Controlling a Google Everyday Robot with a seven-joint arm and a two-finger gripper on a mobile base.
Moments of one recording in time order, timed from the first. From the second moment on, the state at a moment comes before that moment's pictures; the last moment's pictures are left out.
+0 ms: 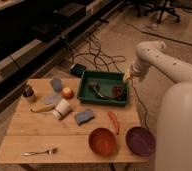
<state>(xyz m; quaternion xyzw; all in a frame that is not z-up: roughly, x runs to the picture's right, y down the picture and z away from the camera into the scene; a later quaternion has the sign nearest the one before) 0.236 -0.057 0.858 -0.20 0.12 0.67 0.70</state>
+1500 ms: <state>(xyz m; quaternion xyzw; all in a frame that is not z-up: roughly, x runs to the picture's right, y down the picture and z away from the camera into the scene) 0.174 -0.044 0.906 -0.23 0.10 0.61 0.75</state>
